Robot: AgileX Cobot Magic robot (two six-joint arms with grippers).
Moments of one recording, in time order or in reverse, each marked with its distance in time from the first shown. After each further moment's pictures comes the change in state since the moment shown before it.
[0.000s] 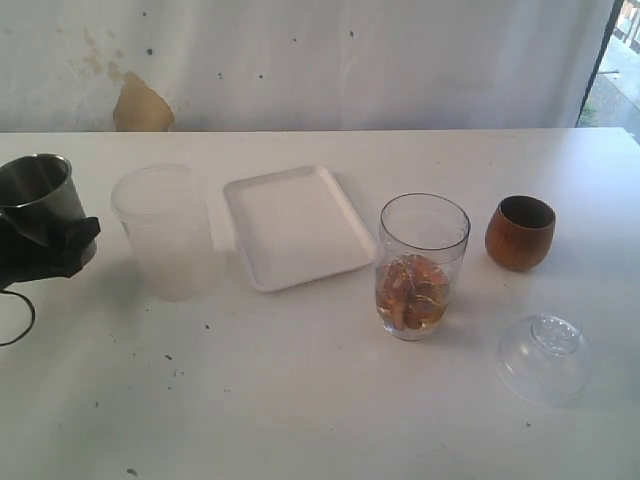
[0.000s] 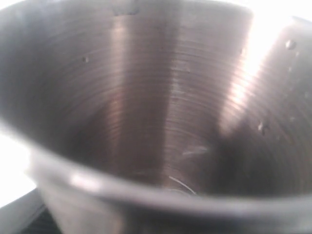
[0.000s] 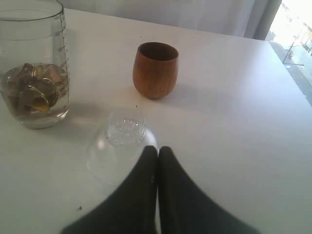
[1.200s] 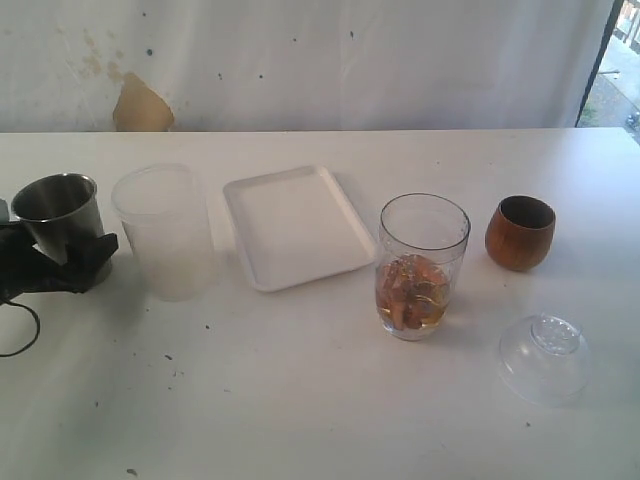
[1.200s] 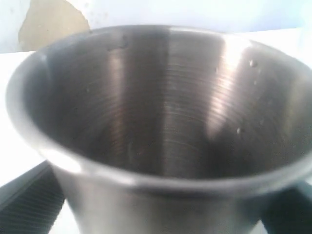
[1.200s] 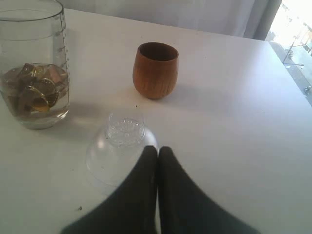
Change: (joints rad) left arm 0.000 0.052 -0.021 0.049 0.001 0.048; right arm 0.000 0.000 0.000 0.000 -0.002 0.000
